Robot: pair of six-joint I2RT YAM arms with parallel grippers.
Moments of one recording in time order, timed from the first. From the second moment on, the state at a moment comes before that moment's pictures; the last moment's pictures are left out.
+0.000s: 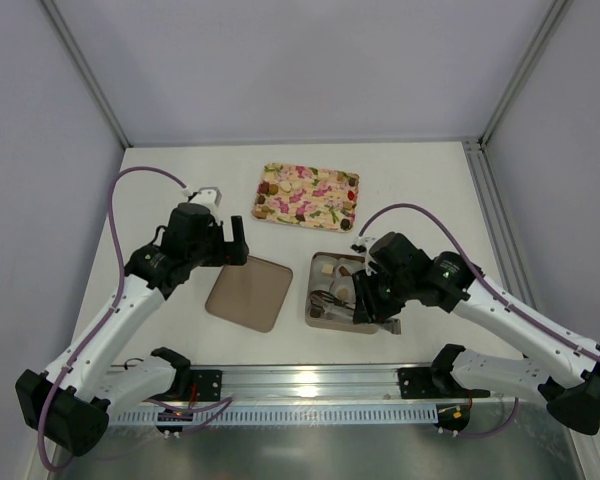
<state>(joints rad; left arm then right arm) -0.45 1.01 0.95 -0.66 -0.09 -0.37 0.84 1.01 0.98 -1.00 -0.19 0.48</state>
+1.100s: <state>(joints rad) -0.45 1.01 0.95 -0.66 -0.09 -0.37 0.41 1.55 1.60 -0.97 -0.04 0.25</state>
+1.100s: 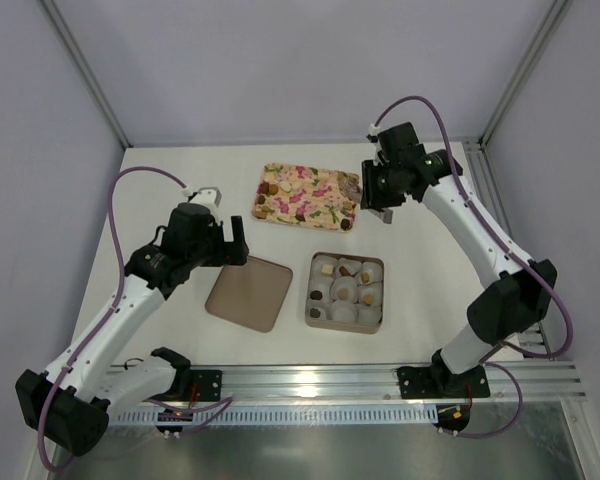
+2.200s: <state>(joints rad) -0.45 1.02 0.95 -0.66 -0.10 -0.36 0.34 2.13 2.04 -0.94 0.03 0.30</state>
